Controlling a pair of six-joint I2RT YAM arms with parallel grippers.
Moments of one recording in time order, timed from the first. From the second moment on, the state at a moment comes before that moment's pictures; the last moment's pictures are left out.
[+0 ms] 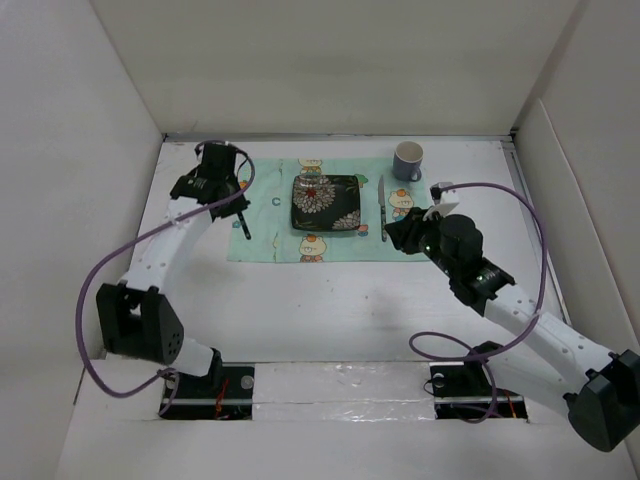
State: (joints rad) left arm -0.22 1.38 1.24 -0.80 -0.20 -0.56; right arm 0.54 0.96 0.65 0.08 0.07 0.45
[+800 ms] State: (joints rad) left arm -0.27 2.05 1.69 -0.71 -0.25 -0.32; right arm 0.56 1.02 0.65 0.09 0.09 0.45
